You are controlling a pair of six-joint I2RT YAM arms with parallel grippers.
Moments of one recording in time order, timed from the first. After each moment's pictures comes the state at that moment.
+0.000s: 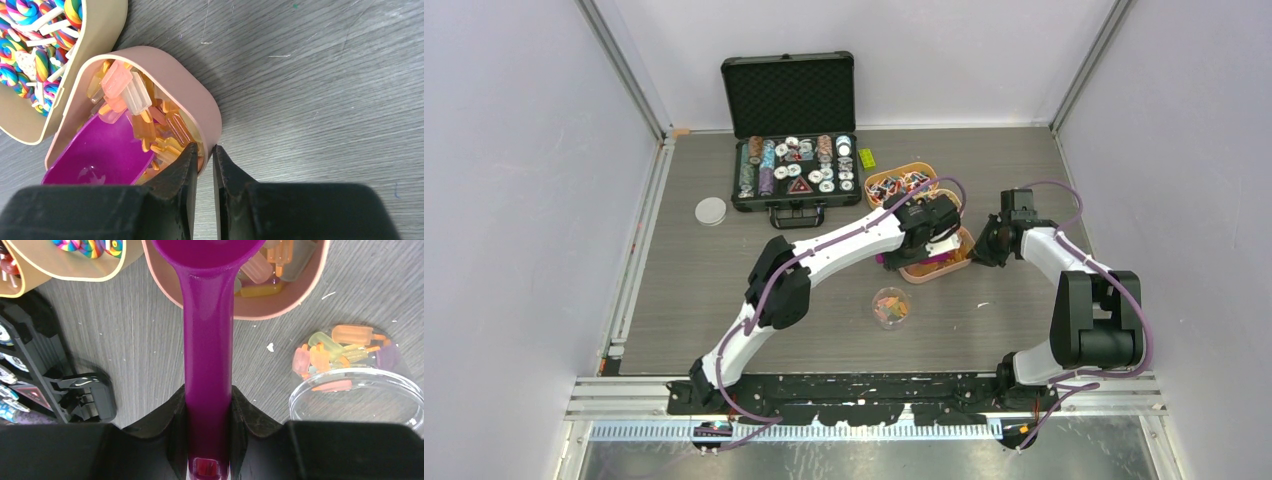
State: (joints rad) left arm -1.04 2.29 2.18 -1.22 -0.23 0.31; right arm -0.02 1.47 0.82 -0.41 -0.12 0.55
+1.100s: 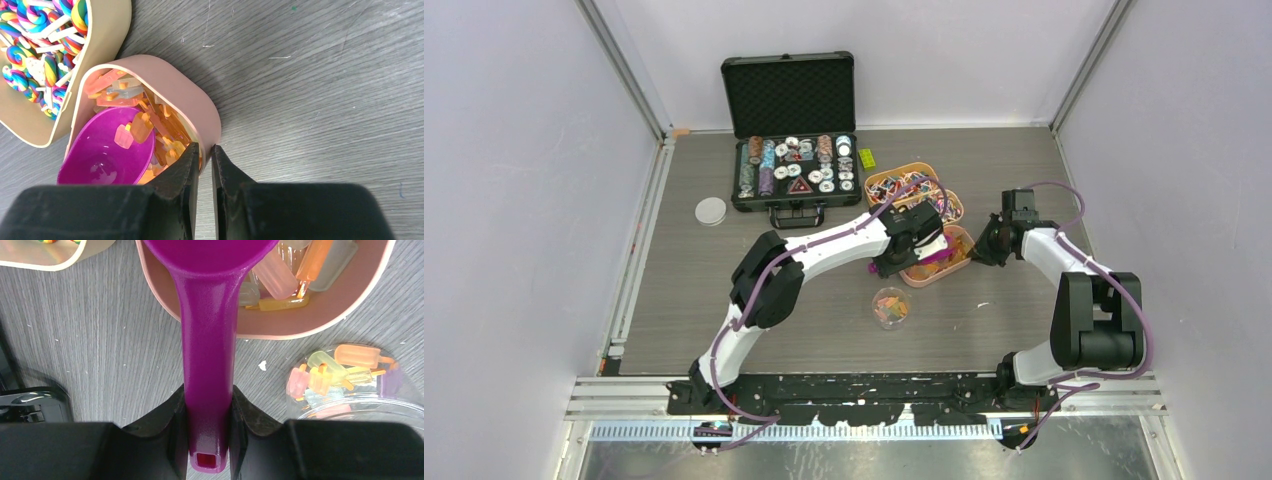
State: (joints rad) left arm -0.99 2.19 1.87 -0.97 -0.16 0.23; right arm -0.02 1.47 0.82 -0.40 -0.12 0.58
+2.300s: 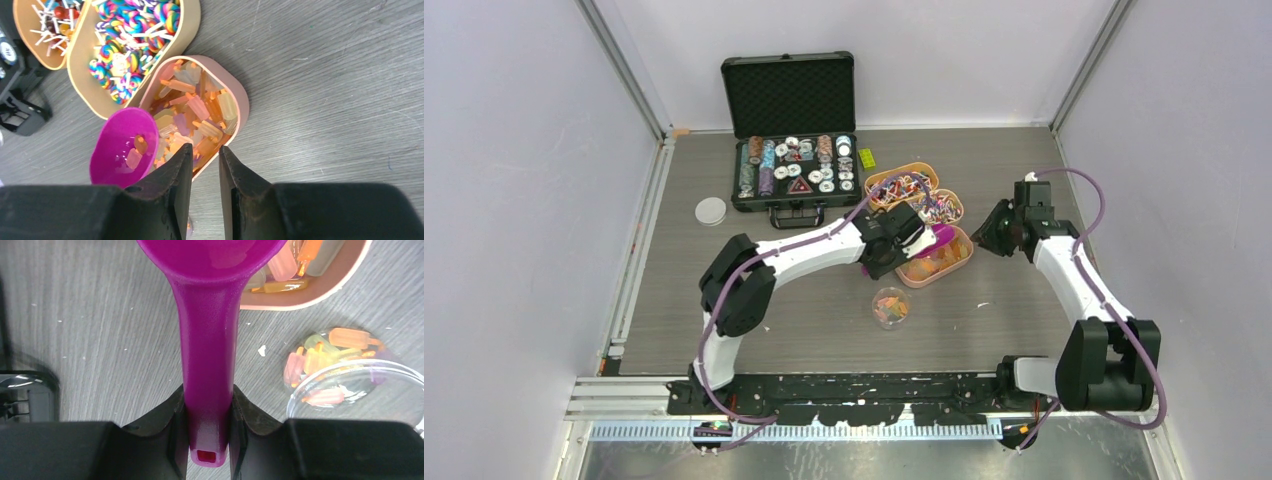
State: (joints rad) left arm -0.97 2.01 1.60 -0.76 -0.13 0.20; right arm -0.02 1.28 0.87 -0.50 -0.13 0.59
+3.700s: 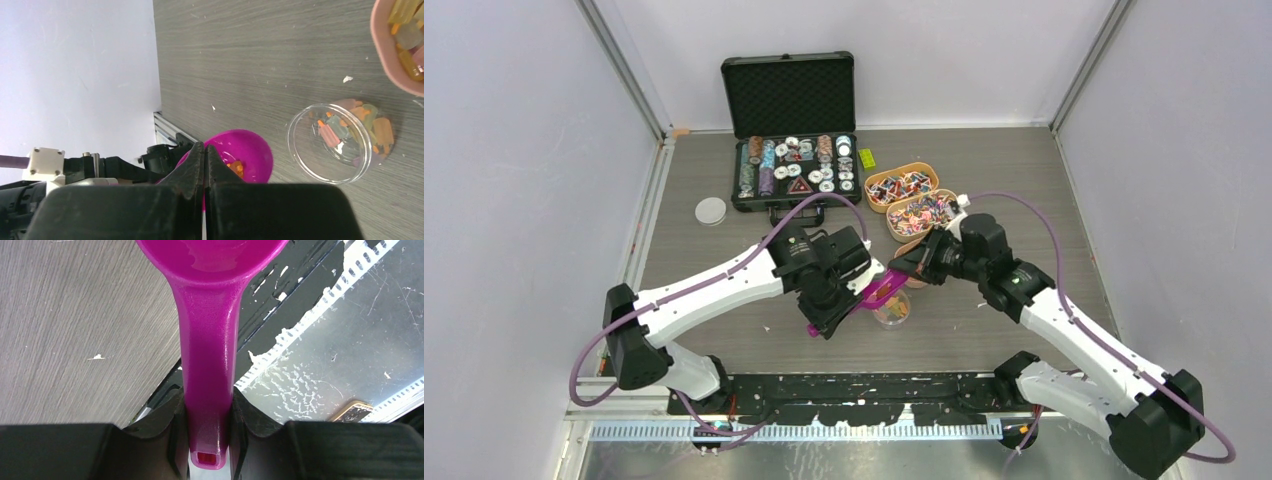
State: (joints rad) left arm -1.07 1.44 1.39 -1.27 0.13 -0.19; right arm 0.52 0.92 0.71 -0.27 -0.35 1.05
